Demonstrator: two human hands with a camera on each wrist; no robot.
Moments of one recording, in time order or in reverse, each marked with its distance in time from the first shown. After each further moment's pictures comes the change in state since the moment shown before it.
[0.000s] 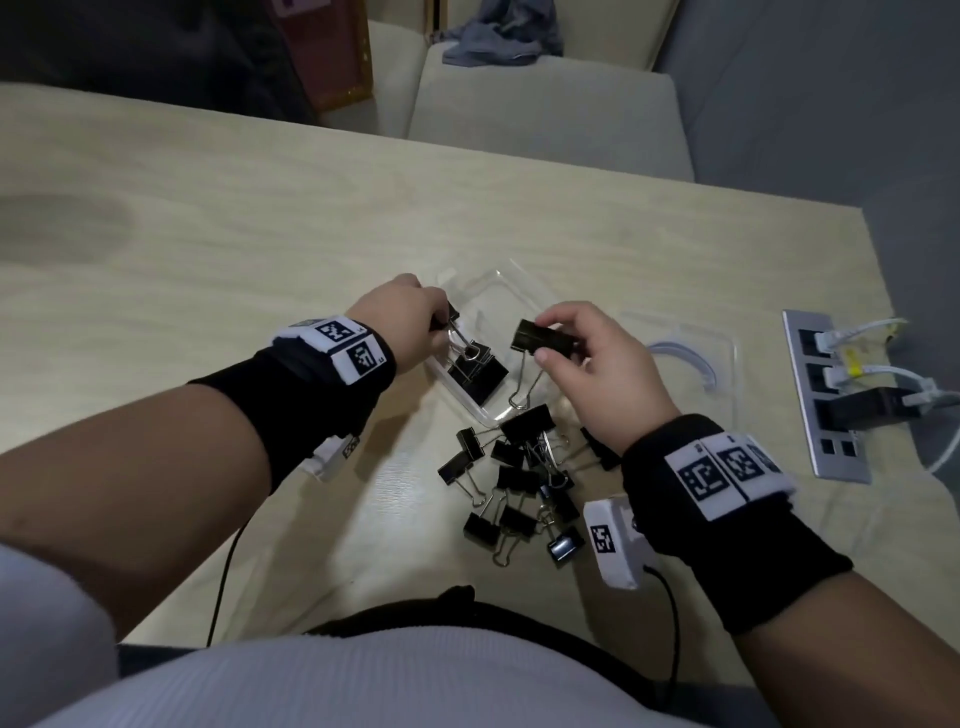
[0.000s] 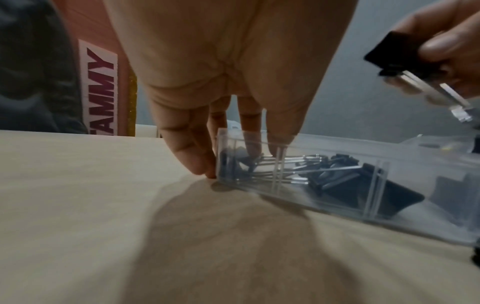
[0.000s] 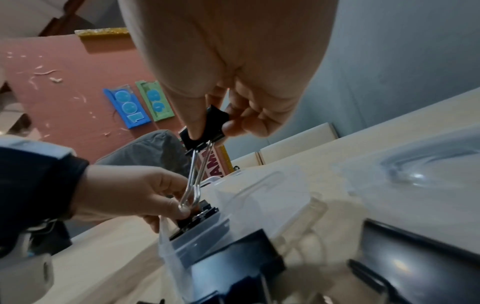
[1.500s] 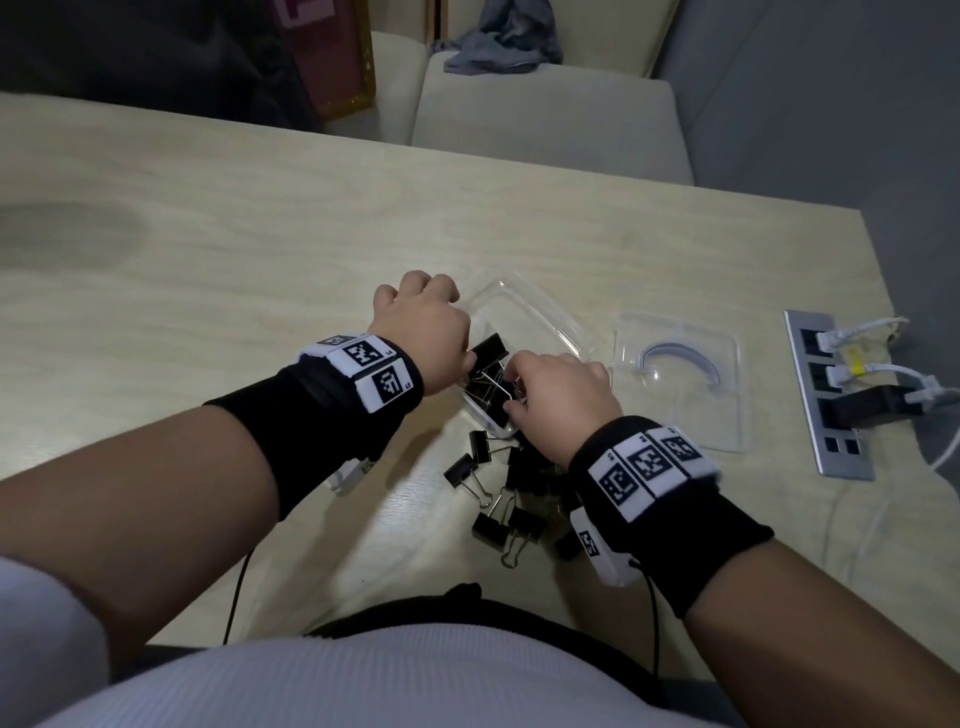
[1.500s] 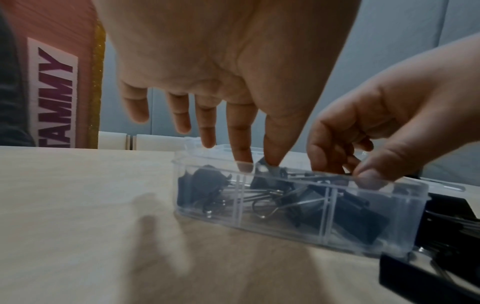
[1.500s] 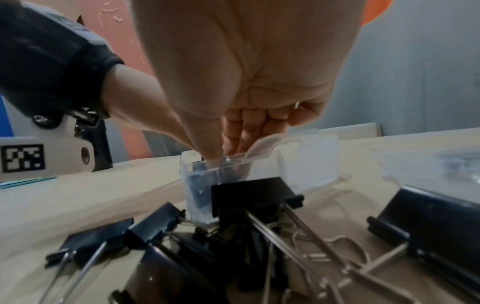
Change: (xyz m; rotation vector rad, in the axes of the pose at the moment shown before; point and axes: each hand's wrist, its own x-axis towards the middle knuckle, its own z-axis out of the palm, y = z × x) left_hand -0.022 0.025 0.001 0.232 0.097 0.067; right_hand 0.005 -0.003 0.043 -0.664 -0.276 0.013
